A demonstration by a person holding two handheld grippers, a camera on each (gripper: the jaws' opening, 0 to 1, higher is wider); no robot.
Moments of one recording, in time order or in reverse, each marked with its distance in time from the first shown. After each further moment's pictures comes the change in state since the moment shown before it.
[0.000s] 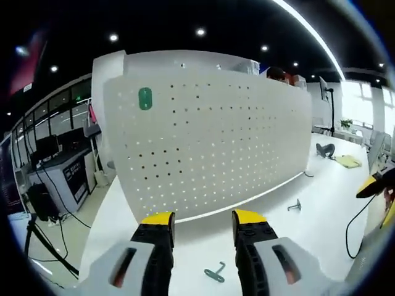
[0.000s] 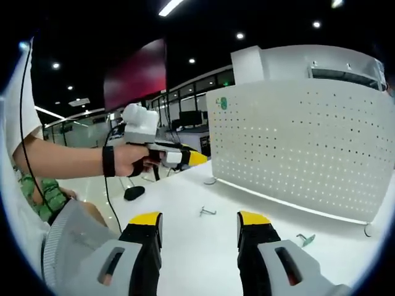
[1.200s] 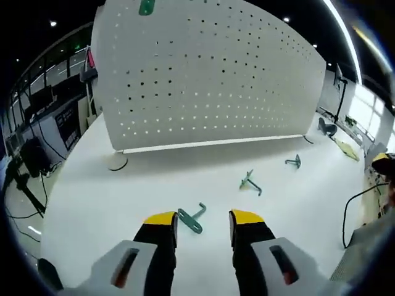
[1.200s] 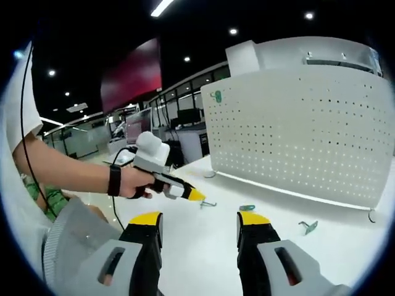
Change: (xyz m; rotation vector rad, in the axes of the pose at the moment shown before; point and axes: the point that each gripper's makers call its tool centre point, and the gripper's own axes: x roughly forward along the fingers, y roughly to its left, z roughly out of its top) left arm 0.021 -0.023 -0.121 -0.159 0.347 -0.026; right arm -0.009 -0.005 -0.021 0.057 0.023 -0.003
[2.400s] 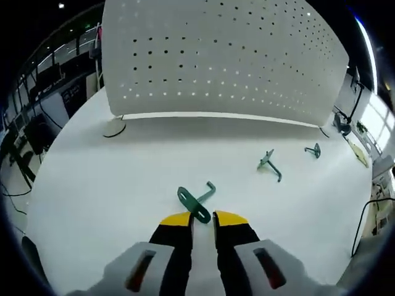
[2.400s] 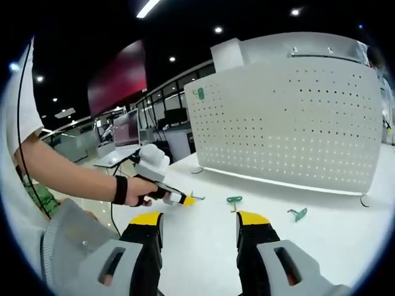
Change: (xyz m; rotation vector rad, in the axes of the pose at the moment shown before) left arm 0.031 0.007 -0.037 -0.068 0.113 0.063; right arm -0.012 -0.020 -0.010 0.058 -0.003 -0.084
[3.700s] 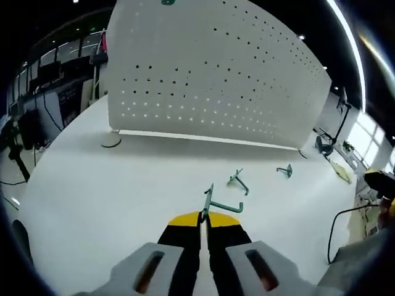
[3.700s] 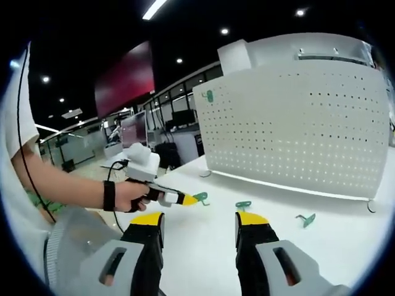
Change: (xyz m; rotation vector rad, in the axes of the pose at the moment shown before) left arm -0.055 -0.033 0.015 -0.093 -0.161 -0.127; right arm 0.006 0.014 0.008 -0.008 -0.012 0.061
